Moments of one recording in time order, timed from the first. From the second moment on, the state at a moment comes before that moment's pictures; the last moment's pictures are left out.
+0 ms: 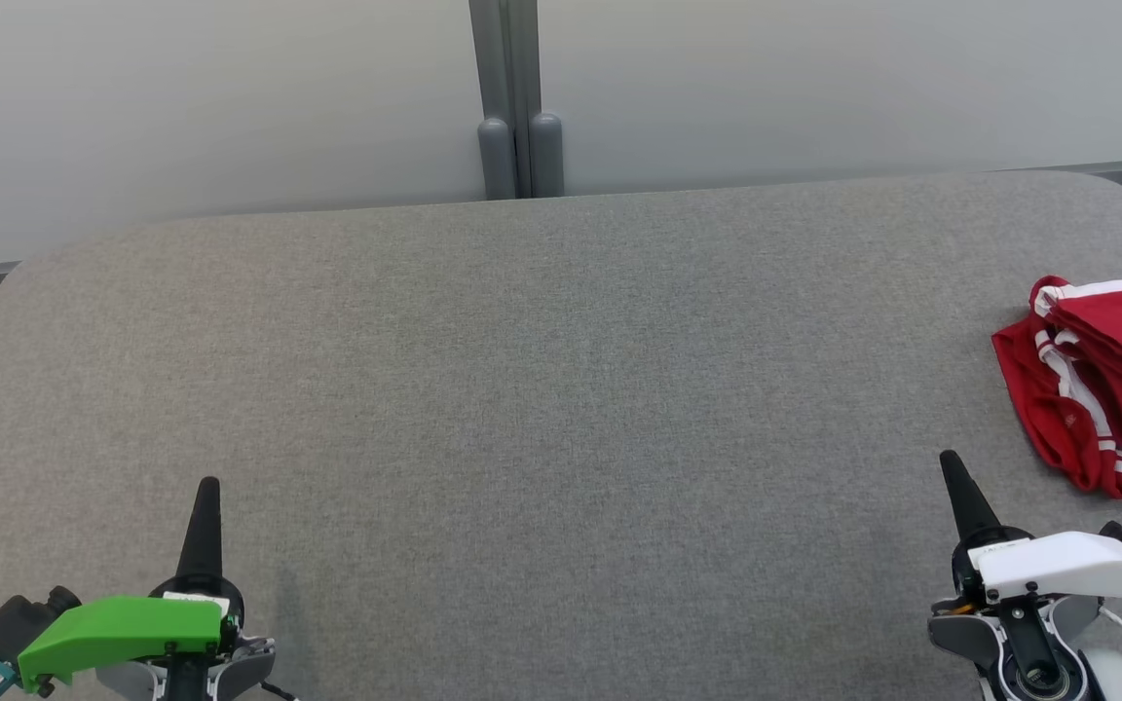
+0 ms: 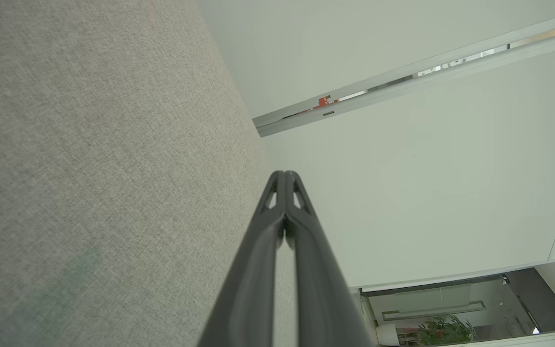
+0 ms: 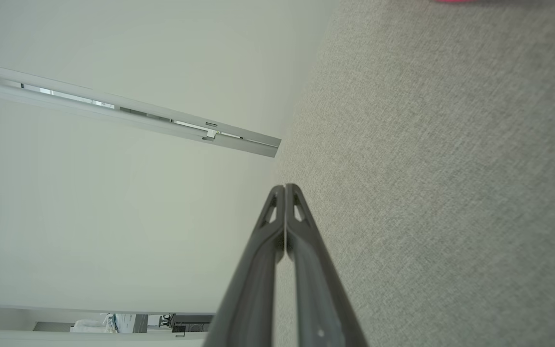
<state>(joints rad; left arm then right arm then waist) -0.07 0.05 0.08 0.26 -1.30 -0.13 0.02 -0.09 -0.04 -0.10 0.29 1.24 0.13 0.02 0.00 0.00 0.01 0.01</state>
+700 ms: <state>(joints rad) -0.08 0.05 0.09 0.26 -1.45 -0.13 0.06 -0.09 -0.05 -0.11 0.27 1.42 0.13 0.07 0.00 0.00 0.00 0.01</state>
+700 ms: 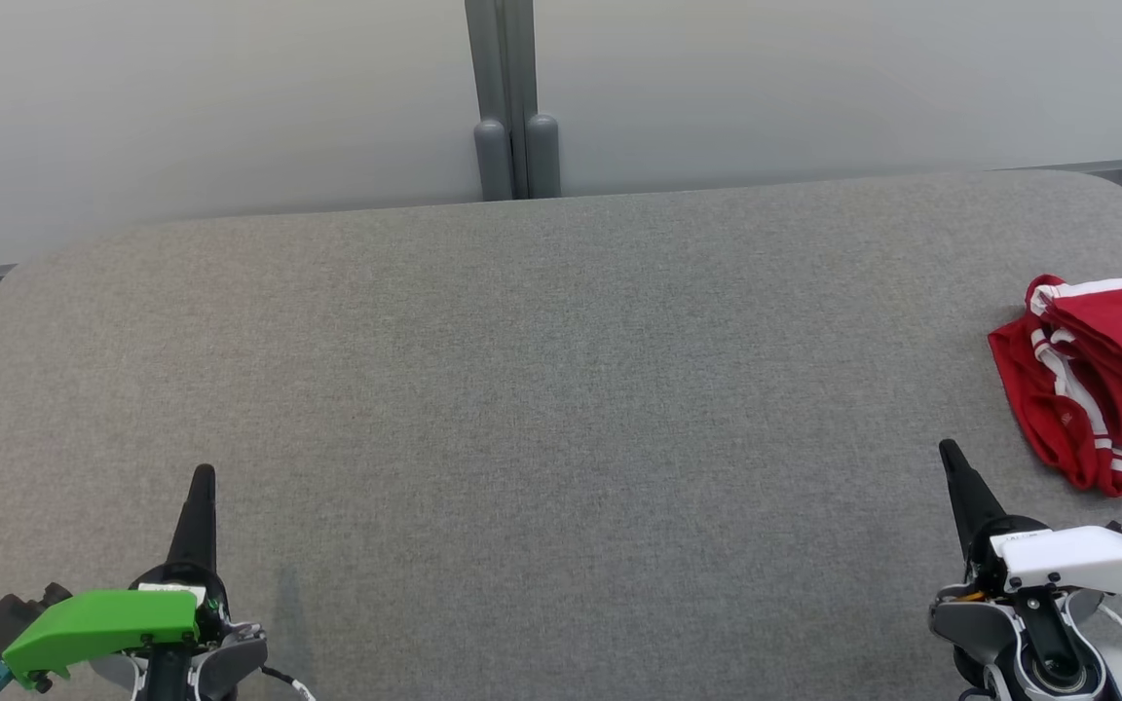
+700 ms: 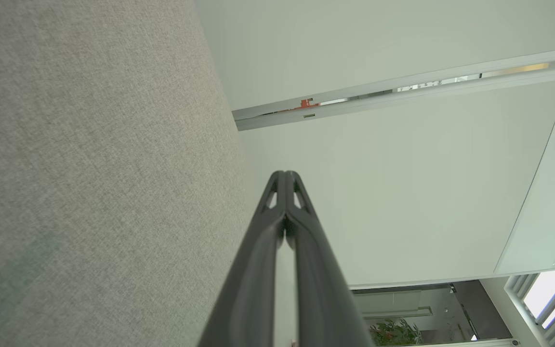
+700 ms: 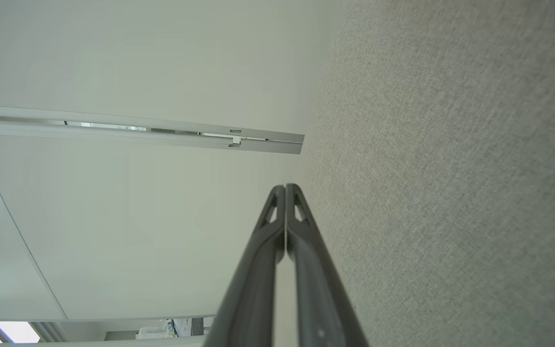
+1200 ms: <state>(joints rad) -0.09 0.05 0.10 0.25 -1.55 -0.13 0.09 -0.10 -0.05 -0.11 0.25 1.54 0.13 0.10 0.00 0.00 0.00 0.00</state>
